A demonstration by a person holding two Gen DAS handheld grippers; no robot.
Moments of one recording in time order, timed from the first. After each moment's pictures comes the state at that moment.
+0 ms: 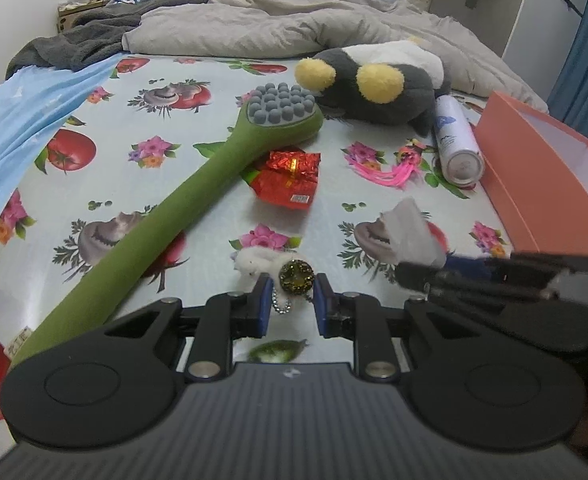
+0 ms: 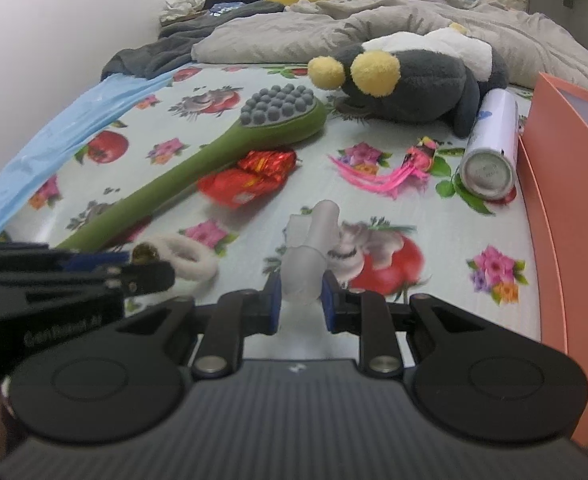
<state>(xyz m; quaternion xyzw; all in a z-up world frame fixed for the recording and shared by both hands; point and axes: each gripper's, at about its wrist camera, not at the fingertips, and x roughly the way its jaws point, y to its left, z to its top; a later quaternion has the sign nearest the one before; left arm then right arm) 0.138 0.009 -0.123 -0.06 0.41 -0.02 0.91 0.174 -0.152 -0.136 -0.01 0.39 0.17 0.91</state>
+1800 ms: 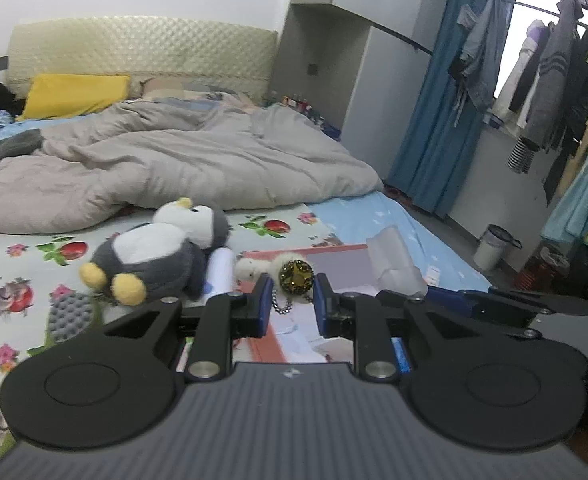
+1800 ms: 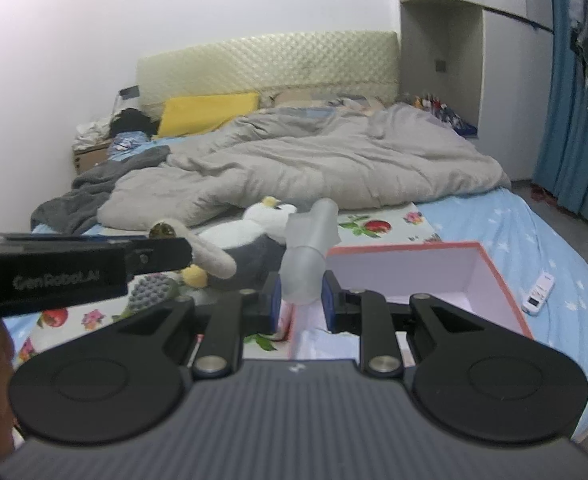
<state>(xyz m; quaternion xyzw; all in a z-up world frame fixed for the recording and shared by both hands) 0.158 -0.184 0.112 -0.04 0.29 -0.23 0.93 0.119 -0.332 0.073 0.04 0.26 0.03 0.96</state>
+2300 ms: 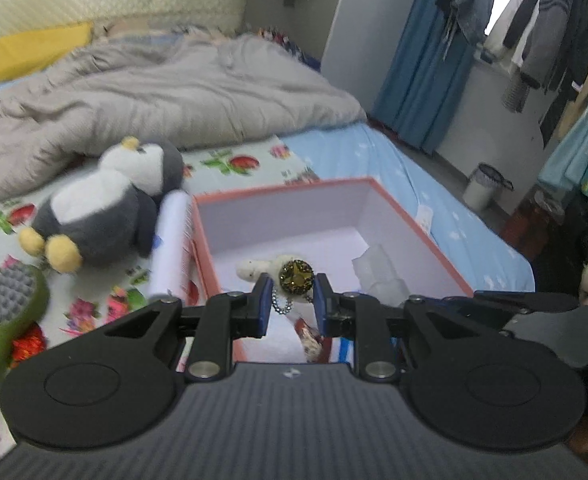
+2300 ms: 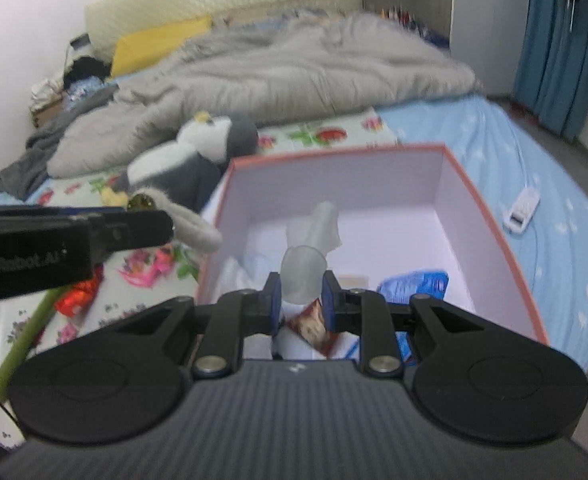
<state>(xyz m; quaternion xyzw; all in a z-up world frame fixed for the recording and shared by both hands) 0.218 -0.260 0.048 0.00 0.39 -0.26 0.89 0.161 -0.393 0.010 0.07 0.38 -0.01 0.92</state>
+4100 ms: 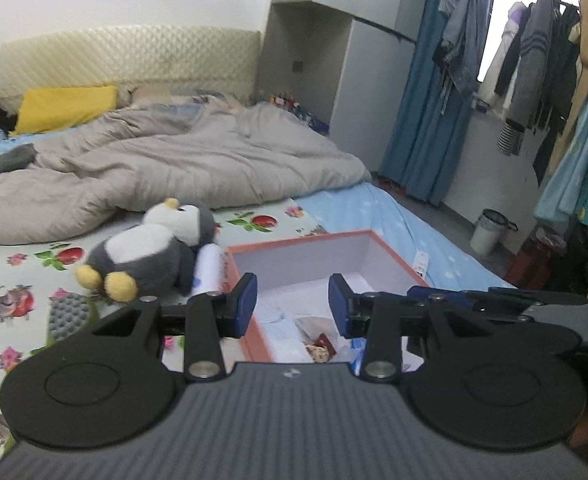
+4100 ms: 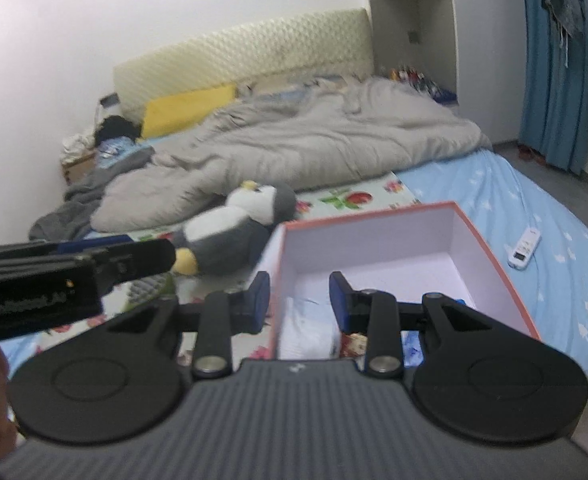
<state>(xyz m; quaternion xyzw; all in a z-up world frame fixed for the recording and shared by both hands) 0.115 -0.193 0.121 -0.01 0.28 -0.23 0.93 0.099 -0.370 0.067 0.09 0.30 0.00 0.95</state>
